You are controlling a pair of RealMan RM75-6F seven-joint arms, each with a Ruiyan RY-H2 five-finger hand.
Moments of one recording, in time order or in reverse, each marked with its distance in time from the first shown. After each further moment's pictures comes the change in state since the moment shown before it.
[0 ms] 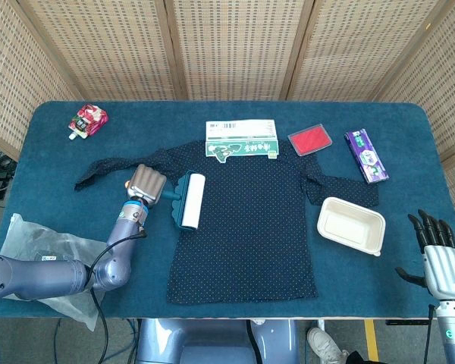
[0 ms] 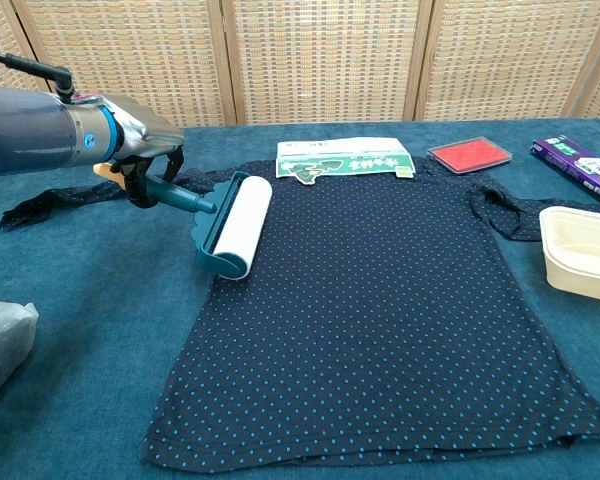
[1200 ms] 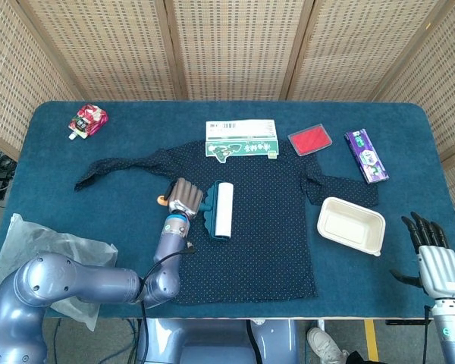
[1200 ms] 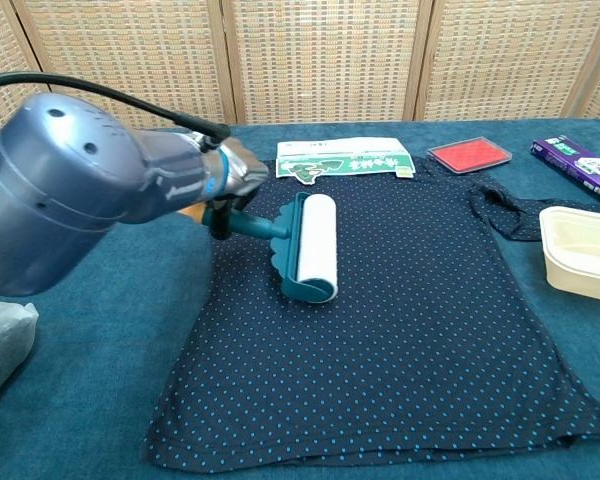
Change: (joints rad) left arm -0.180 -0.263 -0.095 0.117 -0.200 0.113 0.250; right arm 0.016 -0.010 -0.012 0.027 -0.002 -0.046 0.067
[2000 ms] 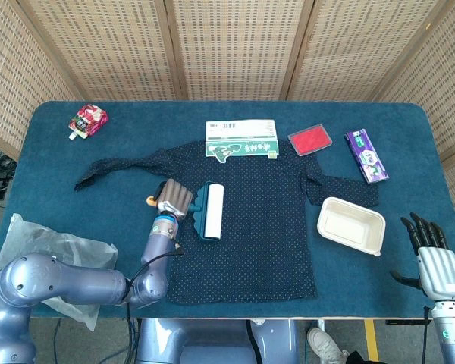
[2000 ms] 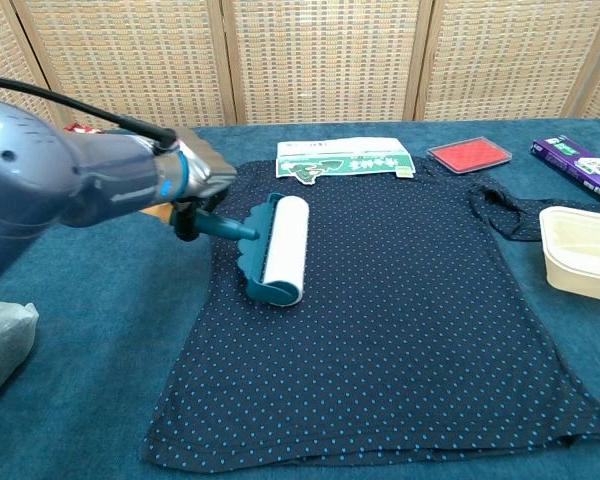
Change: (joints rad) left arm 0.084 0.084 0.048 -0.095 0.071 0.019 -0.013; right arm -0.006 0.002 -0.008 -0.016 -0.015 0.018 -0.022
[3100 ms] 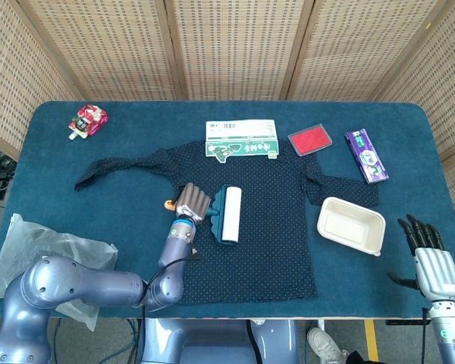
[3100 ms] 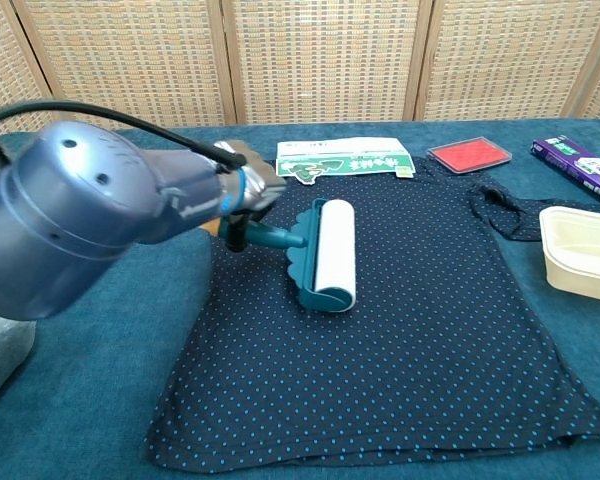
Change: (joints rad) left arm -0.080 -0.130 -0.054 0.115 -0.020 -0.035 0.035; right arm 0.006 -0.005 -0.008 0.006 0.002 -0.023 0.018
